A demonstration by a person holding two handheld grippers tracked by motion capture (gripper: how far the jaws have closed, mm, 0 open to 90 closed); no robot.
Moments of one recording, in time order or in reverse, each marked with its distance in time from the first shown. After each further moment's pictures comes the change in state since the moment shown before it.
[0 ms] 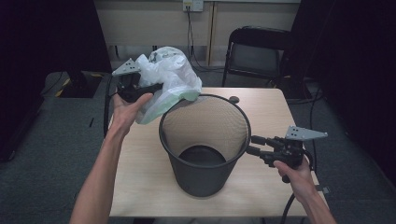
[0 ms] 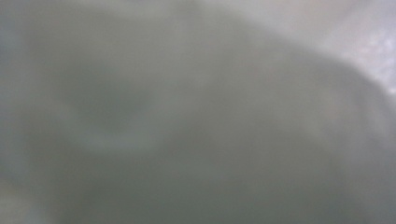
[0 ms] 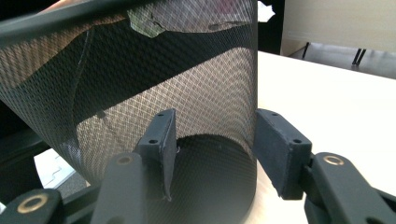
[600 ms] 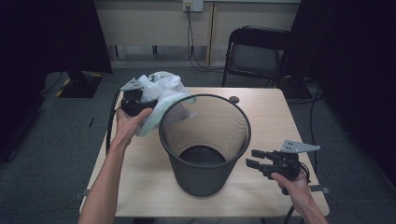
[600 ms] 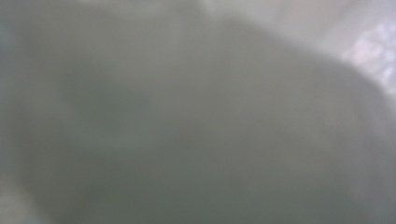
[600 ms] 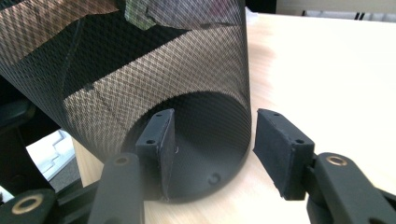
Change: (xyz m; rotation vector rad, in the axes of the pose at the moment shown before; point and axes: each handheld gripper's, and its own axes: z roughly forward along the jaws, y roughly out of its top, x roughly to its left) left arm 0.022 -0.067 0.023 0.133 0.045 -0.076; right arm -0.009 -0.050 0.002 0.080 -0.029 0.054
